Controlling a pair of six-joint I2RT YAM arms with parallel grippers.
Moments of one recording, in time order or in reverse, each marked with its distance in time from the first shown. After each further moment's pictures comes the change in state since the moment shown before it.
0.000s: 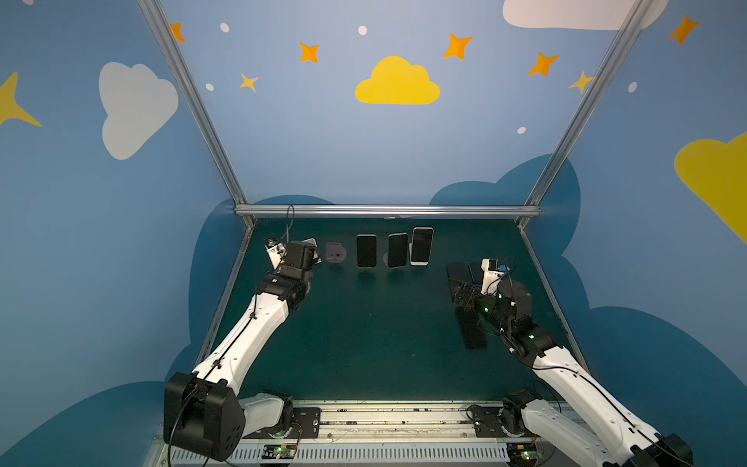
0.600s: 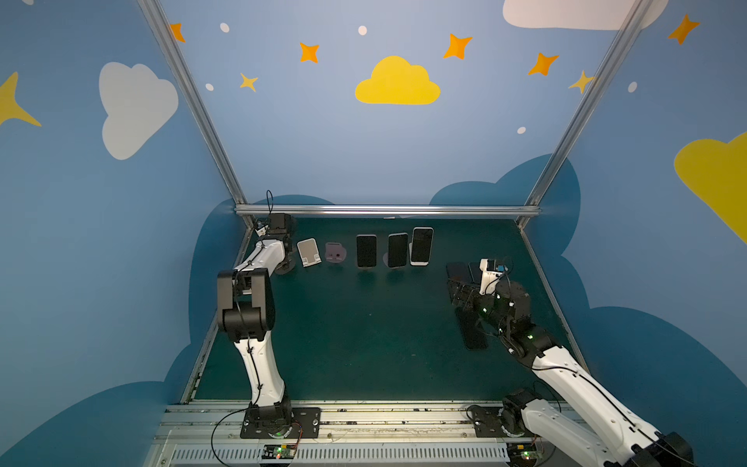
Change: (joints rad) left arm 0.264 0.796 0.520 0.061 0.220 0.048; right arm 0.016 0.000 0.000 0.002 0.031 -0.009
